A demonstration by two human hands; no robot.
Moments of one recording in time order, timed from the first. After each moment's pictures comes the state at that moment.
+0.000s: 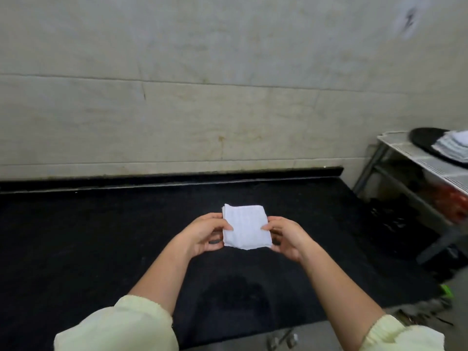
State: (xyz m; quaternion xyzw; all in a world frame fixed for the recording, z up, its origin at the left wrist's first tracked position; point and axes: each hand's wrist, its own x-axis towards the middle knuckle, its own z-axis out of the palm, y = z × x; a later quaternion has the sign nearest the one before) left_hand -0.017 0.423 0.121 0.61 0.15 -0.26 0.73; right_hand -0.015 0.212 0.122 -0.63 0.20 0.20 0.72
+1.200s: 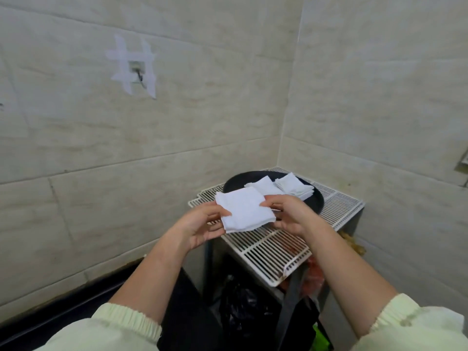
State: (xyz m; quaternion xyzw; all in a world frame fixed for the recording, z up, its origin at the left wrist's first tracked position) left_hand 0.237 -0.182 0.262 0.60 -0.08 -0.35 0.72; right_hand 0.165 -0.377 0.270 -0.61 0.23 -0.07 0.76
